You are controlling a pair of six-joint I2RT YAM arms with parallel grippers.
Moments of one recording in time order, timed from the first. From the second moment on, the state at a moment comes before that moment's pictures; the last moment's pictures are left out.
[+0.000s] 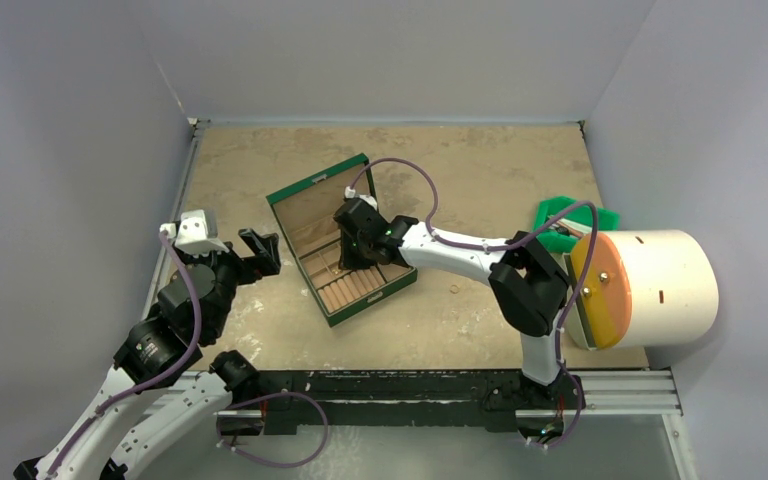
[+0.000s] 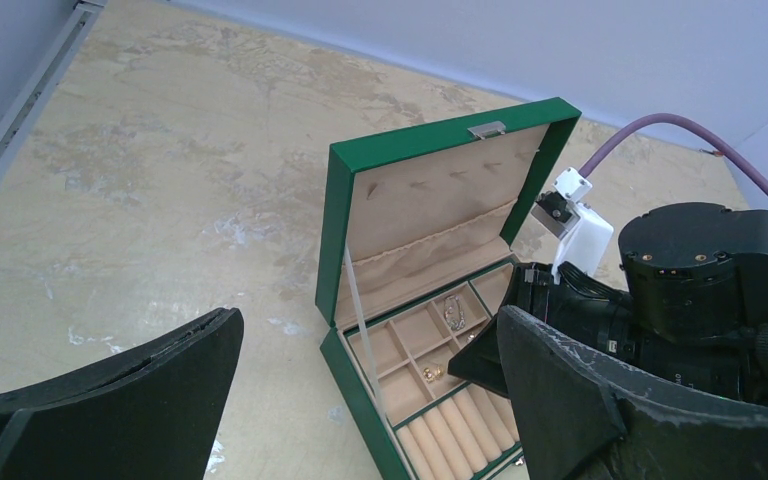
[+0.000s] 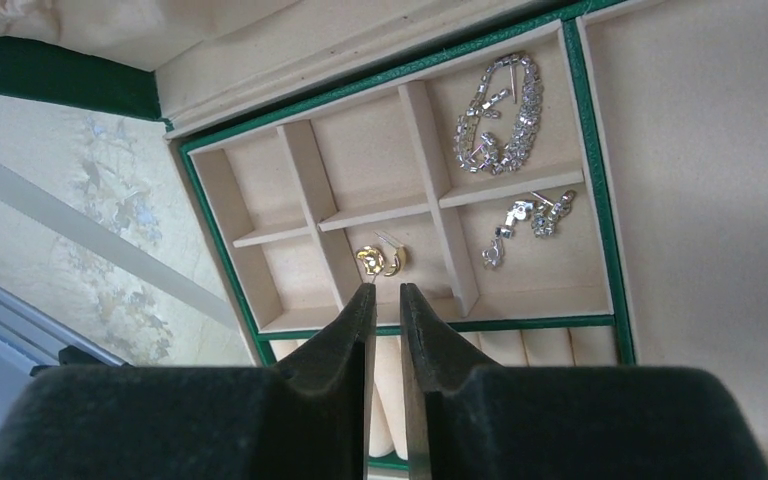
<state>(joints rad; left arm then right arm) -0.69 0.43 0.82 -0.59 -0.65 -0.44 0.96 1.93 1.44 -0.42 0.09 0.81</state>
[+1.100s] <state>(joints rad) -0.69 0.46 0.82 -0.59 -0.65 -0.44 0.85 1.37 0.94 -0.57 0.46 0.81</state>
